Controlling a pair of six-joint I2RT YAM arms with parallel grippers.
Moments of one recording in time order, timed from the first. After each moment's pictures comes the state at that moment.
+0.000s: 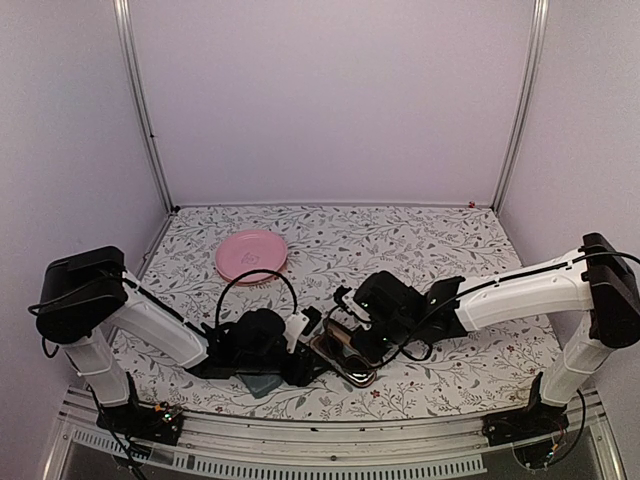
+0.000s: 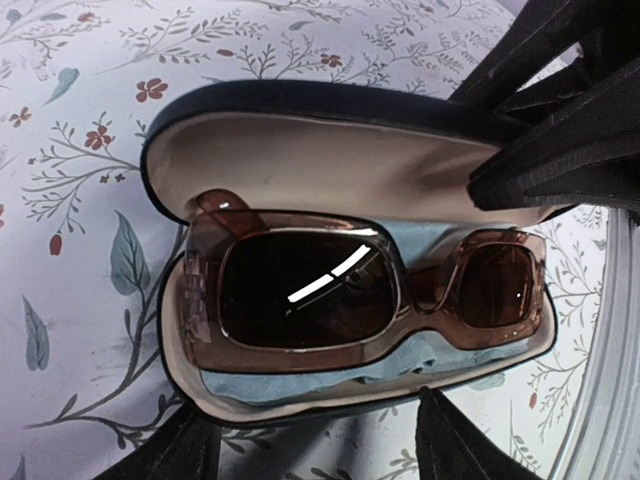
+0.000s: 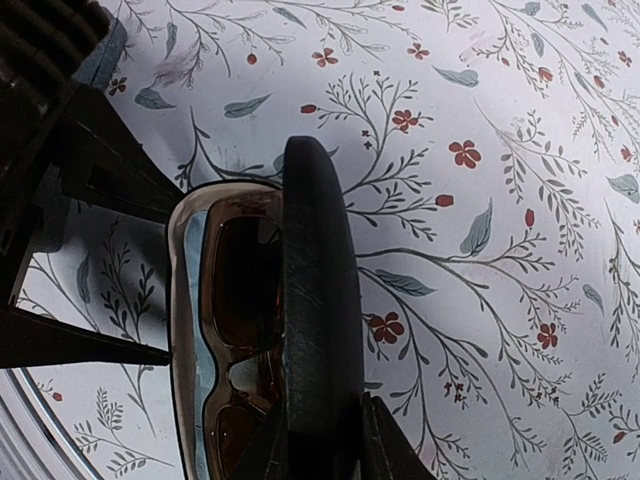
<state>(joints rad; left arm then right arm) -1.13 1.75 0.57 0.55 -0.01 -0.40 1.14 1.66 0.98 -0.30 0.14 0.30</state>
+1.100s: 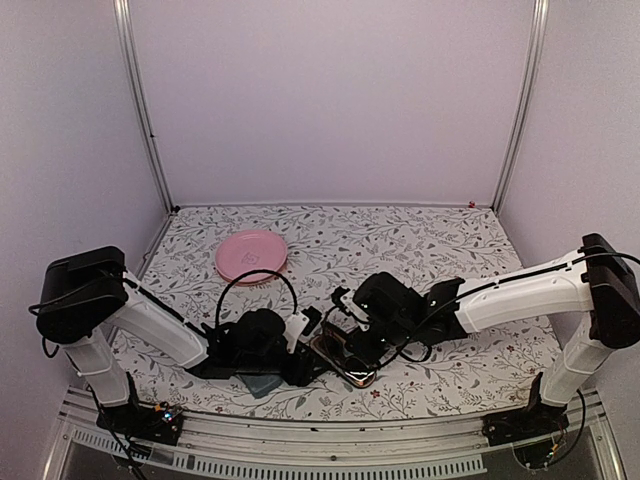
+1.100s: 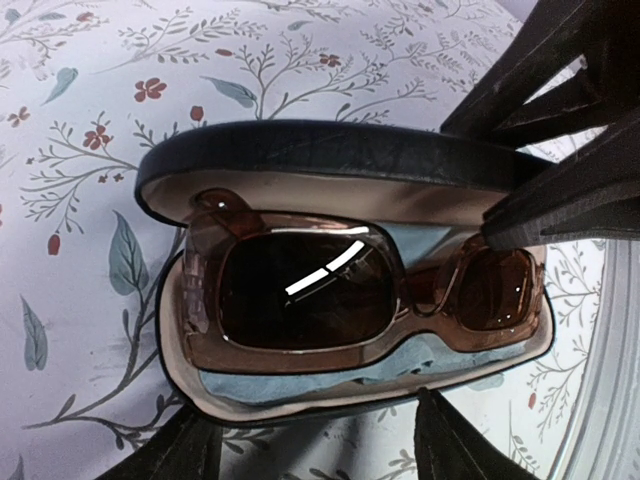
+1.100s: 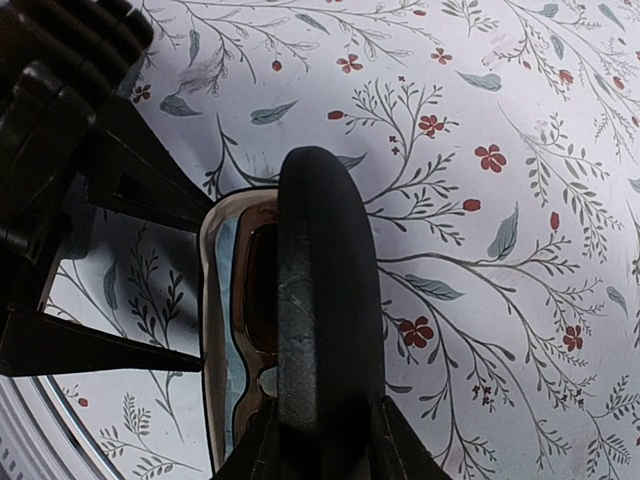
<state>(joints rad) -1.13 1.75 0.57 0.55 -0.01 -0.40 1.15 1.66 0.97 -0.26 0.10 0.33</state>
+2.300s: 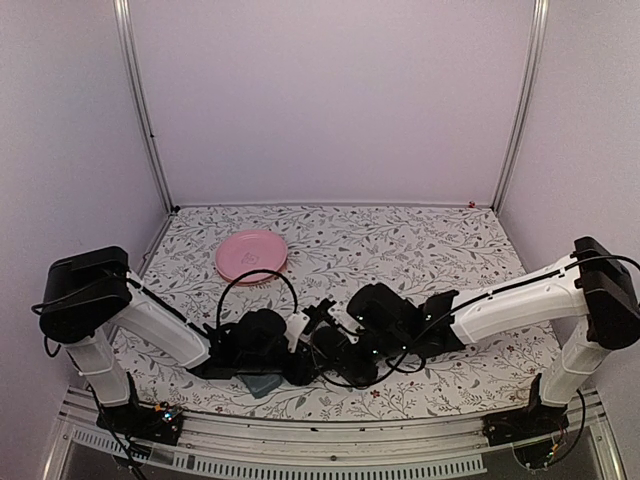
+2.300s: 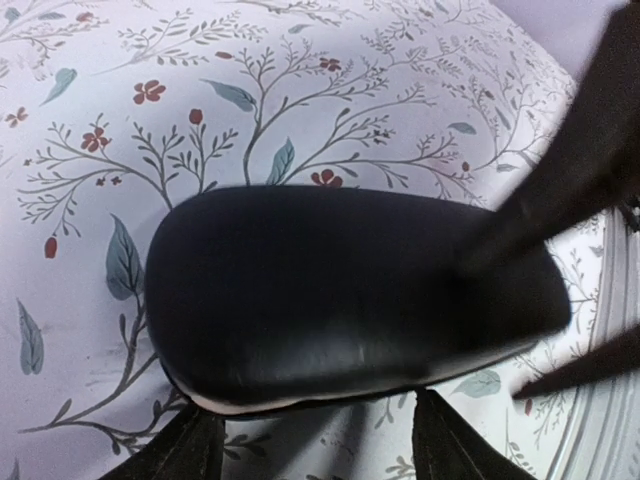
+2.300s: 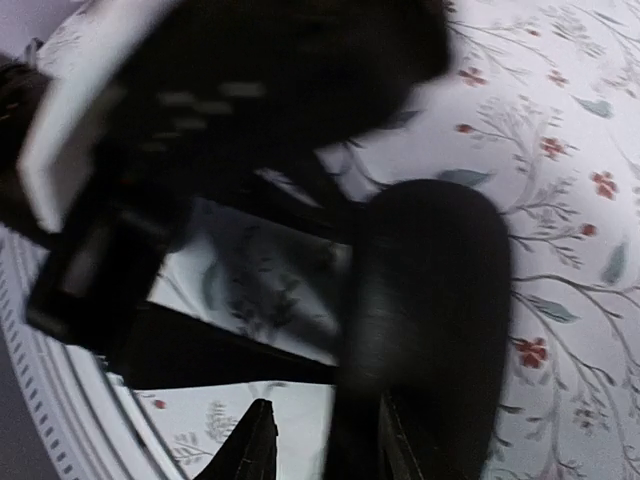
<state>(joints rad) -1.13 1.75 0.56 0.56 -0.01 -0.41 1.18 1.67 0.94 -0.16 0.02 0.35</state>
